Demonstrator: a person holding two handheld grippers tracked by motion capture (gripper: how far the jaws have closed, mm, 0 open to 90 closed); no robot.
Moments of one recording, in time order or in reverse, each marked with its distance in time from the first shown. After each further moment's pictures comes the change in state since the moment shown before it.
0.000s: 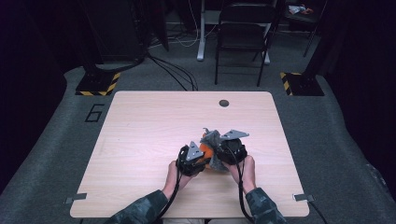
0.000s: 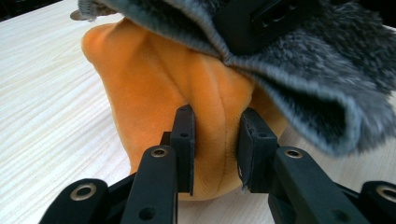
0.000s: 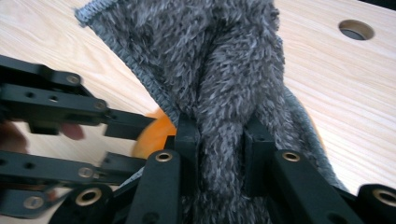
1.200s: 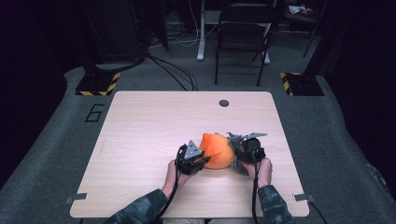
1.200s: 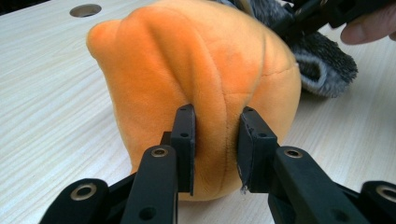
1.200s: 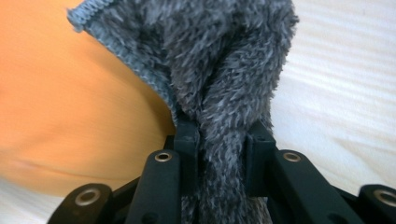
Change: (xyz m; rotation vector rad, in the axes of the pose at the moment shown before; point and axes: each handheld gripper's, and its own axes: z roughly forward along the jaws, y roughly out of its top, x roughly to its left) left arm 0.010 -0.004 0.002 -0.007 -0.003 -0.028; right arm -0.071 -0.048 0.020 0.183 -0.137 0.196
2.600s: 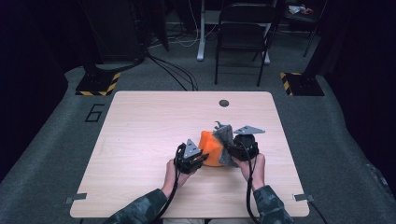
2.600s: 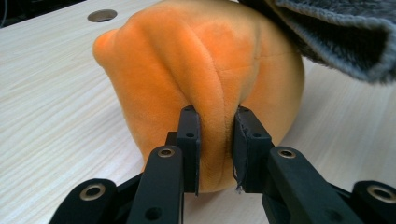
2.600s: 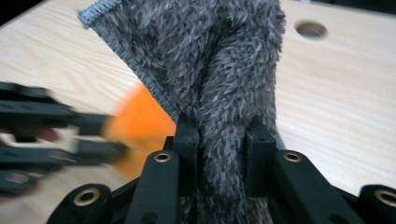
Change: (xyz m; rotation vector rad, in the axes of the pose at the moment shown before) left arm -0.004 0.007 -0.007 -0.007 0.033 -0.002; right arm 0.055 0.032 -0.060 -0.240 0.125 -0.096
